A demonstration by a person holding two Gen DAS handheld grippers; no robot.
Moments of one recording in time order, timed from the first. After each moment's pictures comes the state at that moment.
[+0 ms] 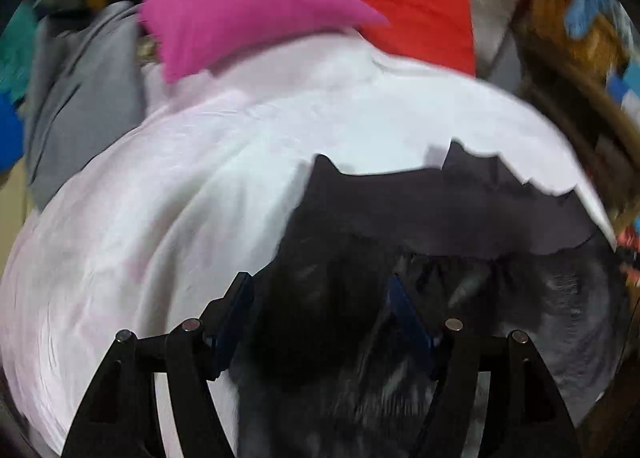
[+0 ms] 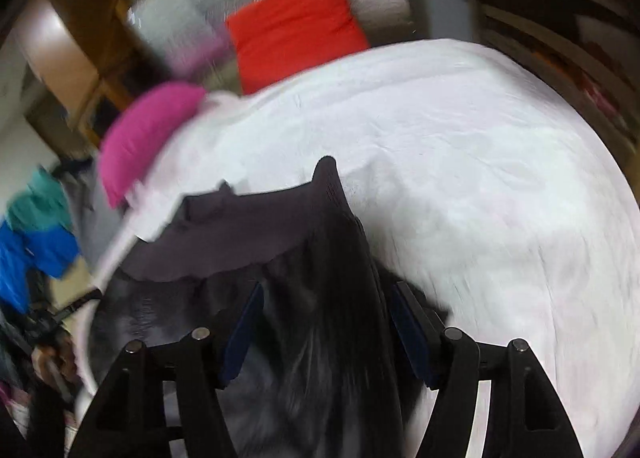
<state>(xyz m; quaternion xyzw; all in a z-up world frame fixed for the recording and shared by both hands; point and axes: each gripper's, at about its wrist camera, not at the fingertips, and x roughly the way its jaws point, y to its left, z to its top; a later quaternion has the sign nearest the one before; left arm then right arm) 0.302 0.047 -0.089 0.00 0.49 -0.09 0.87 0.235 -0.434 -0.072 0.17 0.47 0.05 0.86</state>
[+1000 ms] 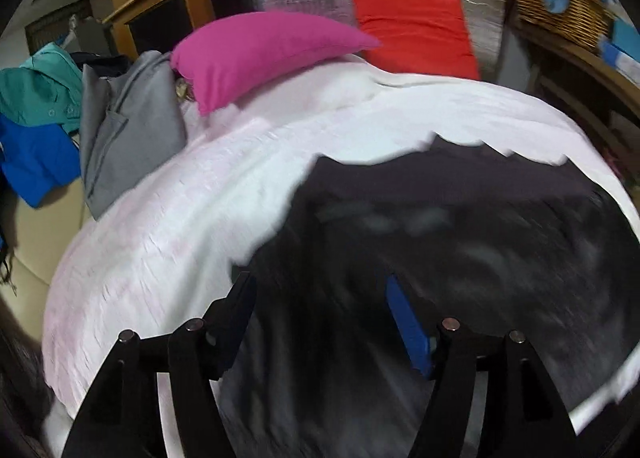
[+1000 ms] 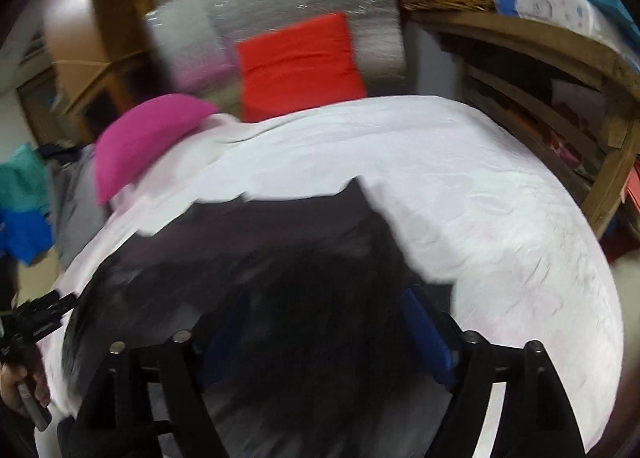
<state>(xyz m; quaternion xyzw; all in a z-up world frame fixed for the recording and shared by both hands) 0.191 0.013 -0.061 0.05 0.43 -0.02 0.90 0.113 -0.335 -0.028 0.11 0.38 -0.01 0.92</state>
